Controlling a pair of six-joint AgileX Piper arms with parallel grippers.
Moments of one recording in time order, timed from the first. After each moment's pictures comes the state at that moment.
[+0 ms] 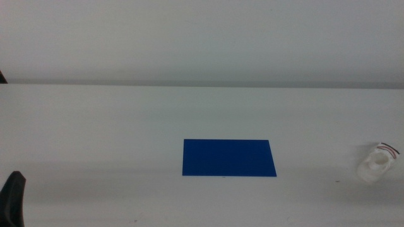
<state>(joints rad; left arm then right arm) 0.04 0.00 0.00 0.10 0.11 -0.17 -0.03 0.00 -0.01 -0.08 0.13 0.07</state>
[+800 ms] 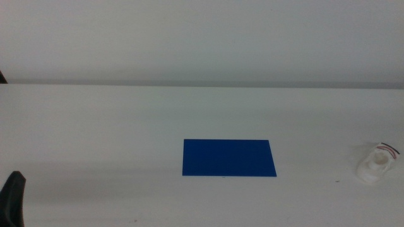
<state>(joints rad) 0.04 0.00 0.00 0.10 0.11 -0.17 -0.03 0.74 -0.83 0.07 1.10 0.34</state>
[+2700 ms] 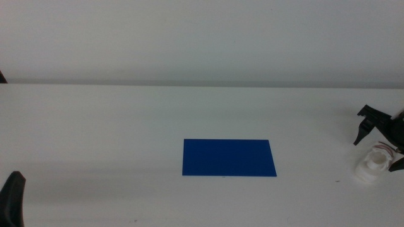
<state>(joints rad) 0.04 0.00 0.00 0.10 0.11 -0.17 -0.22 1.94 -1.21 0.17 0.80 0.48</state>
